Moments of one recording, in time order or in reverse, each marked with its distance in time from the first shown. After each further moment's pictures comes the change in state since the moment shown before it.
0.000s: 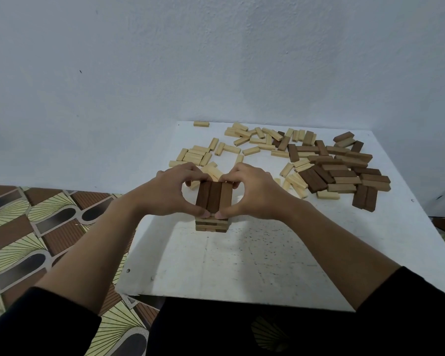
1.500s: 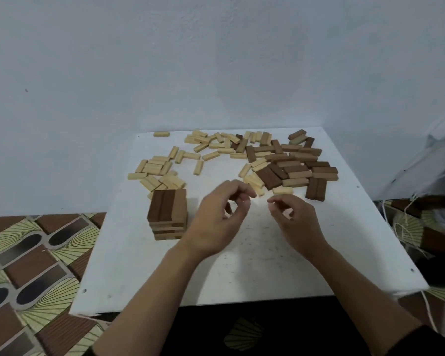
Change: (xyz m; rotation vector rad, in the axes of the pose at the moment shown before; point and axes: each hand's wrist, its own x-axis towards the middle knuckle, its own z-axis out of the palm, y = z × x) left_hand 0.020 0.147 0.104 -0.447 0.350 0.256; right_hand -0.110 0.138 0.009 0.235 0.610 0.226
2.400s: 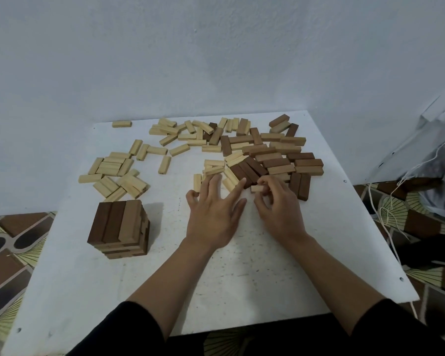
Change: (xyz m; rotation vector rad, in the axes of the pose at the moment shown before) left_hand 0.061 -0.089 0.102 0.873 -0.070 -0.032; right_hand 0.047 0.062 0.004 -0.150 0.099 -0.090
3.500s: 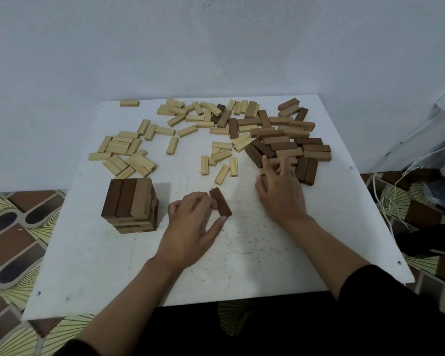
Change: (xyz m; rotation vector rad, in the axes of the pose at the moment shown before) left_hand -0.083 -0.037 -0.025 -0.402 0.024 -0.039; right_hand 0.004 -0.001 0.008 -0.399 -0.132 -0.032
